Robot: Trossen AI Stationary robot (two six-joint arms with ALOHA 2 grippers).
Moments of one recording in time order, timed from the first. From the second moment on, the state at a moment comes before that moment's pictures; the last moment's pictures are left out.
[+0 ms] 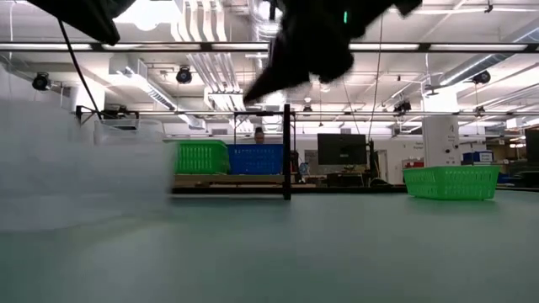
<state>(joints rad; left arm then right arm) -0.68 1.35 1.05 -0.69 -0.50 -0.39 0.26 1.80 1.22 -0.08 0.28 -0.25</state>
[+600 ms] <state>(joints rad) -0.69 1.35 1.04 -0.83 -0.26 -0.93 0.32 1.69 1.02 0.04 0.06 -0.09</state>
